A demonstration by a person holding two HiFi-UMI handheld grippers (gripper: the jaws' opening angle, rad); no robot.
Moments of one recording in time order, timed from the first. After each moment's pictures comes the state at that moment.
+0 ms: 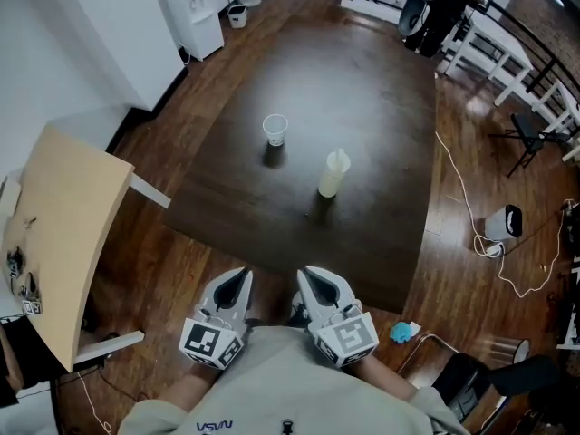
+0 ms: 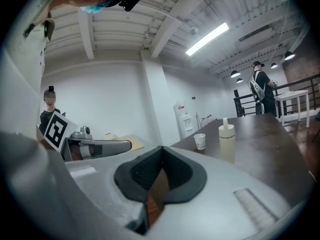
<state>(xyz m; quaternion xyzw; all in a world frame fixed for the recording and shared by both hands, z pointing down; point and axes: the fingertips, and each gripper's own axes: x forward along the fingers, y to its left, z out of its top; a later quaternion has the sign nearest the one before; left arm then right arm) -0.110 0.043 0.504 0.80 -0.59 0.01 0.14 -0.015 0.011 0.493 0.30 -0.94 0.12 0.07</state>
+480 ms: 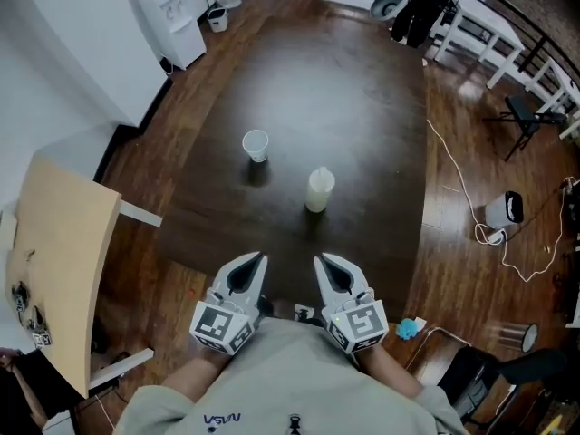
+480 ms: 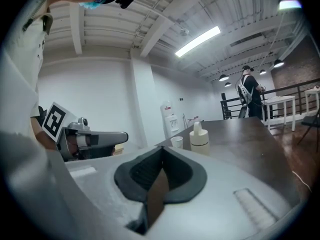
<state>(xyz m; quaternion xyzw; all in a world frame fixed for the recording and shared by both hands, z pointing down) -0.089 -0.045 0.503 0.84 -0.53 0.02 0.13 0.014 -0.065 0.510 0.37 -0.92 0.12 0.07</state>
